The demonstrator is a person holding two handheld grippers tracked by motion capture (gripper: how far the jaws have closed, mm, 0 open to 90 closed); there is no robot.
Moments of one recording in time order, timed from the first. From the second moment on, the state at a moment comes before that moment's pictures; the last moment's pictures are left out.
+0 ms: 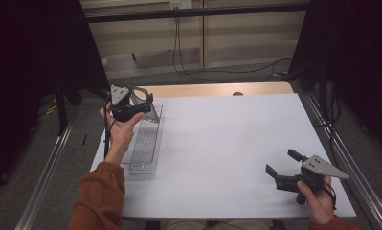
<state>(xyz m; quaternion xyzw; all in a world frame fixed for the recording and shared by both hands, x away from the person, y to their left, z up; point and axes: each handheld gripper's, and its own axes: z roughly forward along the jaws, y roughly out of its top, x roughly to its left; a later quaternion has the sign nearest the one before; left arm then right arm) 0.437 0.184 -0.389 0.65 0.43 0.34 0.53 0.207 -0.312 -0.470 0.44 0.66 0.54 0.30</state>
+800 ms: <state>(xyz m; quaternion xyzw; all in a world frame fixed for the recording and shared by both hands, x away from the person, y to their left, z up) 0.464 0.176 -0.413 0.65 0.45 0.33 0.51 0.207 -0.313 -0.471 0.44 0.66 0.53 0.30</state>
